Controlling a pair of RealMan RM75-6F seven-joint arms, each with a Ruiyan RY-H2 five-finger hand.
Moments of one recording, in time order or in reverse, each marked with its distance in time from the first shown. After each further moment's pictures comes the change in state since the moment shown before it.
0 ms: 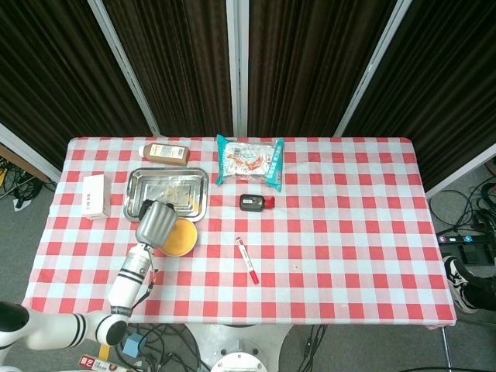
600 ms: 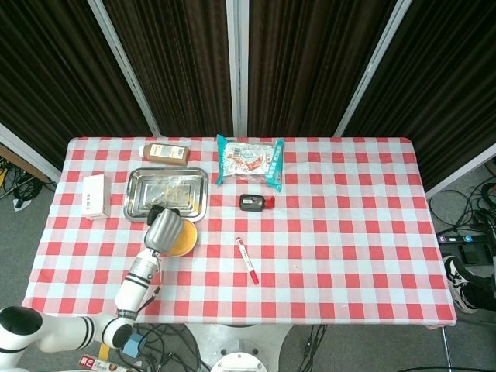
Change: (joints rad) left arm 0.026 -0.089 0.020 0.113 0.071 -0.021 0.090; right arm 0.004 -0.005 0.002 0.004 0.004 -0.010 -0.001
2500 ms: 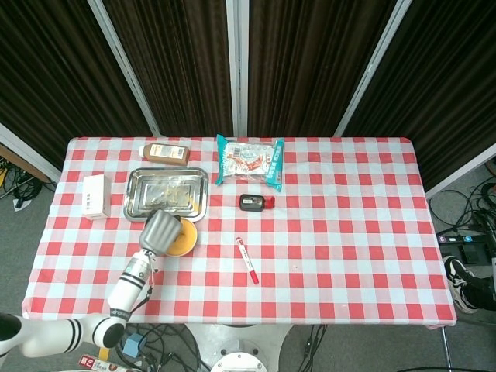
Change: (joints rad) left arm 0.061 0.090 -0.080 -0.093 0.029 -0.148 -0.325; right arm -0.008 0.008 0.000 -0.033 -0.009 0.019 -0.029
